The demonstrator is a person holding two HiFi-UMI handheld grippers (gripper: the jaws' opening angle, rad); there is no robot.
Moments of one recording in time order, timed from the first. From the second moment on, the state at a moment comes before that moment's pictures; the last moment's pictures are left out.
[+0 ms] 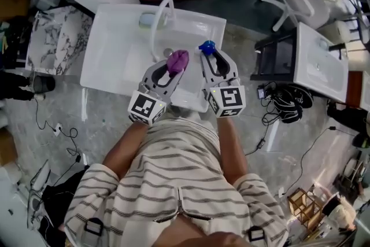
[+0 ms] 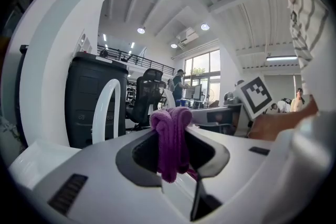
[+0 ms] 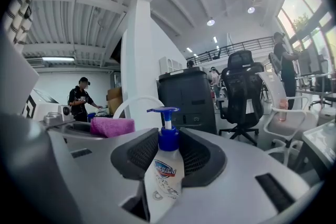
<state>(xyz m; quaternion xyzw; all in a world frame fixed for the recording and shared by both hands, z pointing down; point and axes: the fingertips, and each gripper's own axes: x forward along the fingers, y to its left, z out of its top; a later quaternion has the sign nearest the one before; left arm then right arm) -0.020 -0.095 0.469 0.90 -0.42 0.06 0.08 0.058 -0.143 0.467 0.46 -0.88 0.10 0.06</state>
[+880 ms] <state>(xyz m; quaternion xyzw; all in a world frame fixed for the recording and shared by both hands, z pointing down) -0.035 -0.107 0.502 0.90 -0.42 0.08 0.12 0.021 -0.291 0.572 0.48 -0.87 0.09 0.12</state>
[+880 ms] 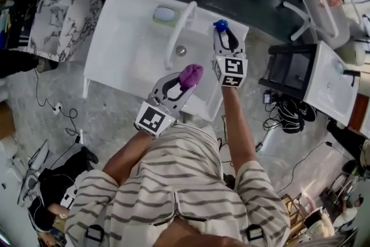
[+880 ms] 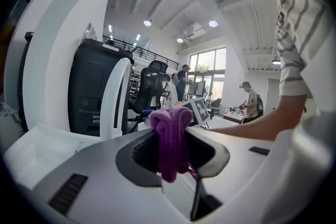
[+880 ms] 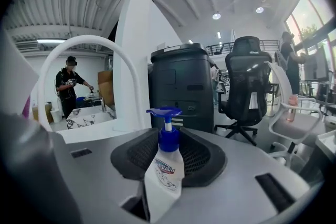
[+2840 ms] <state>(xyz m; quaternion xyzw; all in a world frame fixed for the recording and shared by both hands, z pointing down) -0.042 -0.084 0.472 0.88 -0.46 0.04 0.10 0.034 -0.185 0.494 0.48 -0.87 0.11 0.03</state>
